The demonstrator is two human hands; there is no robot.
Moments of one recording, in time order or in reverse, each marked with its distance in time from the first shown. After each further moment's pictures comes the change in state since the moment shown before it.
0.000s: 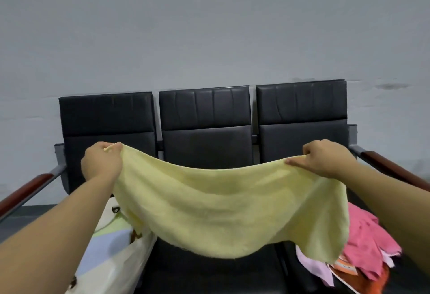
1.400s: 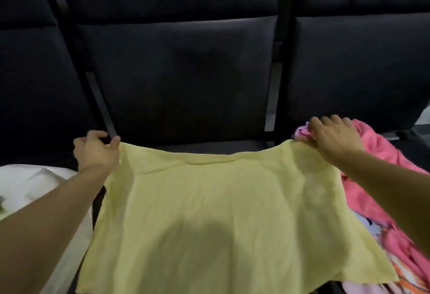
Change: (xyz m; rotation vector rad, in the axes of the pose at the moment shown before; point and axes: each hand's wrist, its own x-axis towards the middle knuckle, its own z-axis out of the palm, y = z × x) left_hand 0.087 -0.220 0.347 0.449 -0.338 -0.153; right_hand 0.219 0.074 0.356 -0.353 -0.101 -0.100
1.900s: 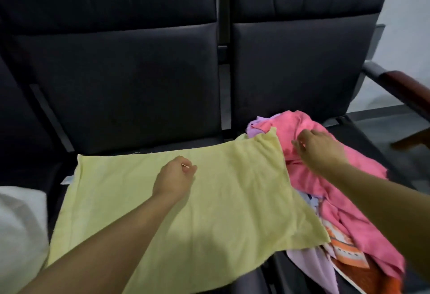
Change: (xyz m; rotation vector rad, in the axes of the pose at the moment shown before) left_hand -0.178 0.098 0.122 -0.029 -0.522 0.320; right_hand -0.090 0.064 0.001 0.289 -0.096 0.305
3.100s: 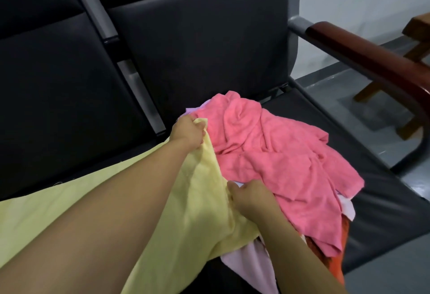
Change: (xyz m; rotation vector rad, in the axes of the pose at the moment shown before) left_hand 0.051 0.211 0.153 -0.051 -0.159 0.109; right_hand -0.094 0.022 0.074 0.880 -0.357 0.559
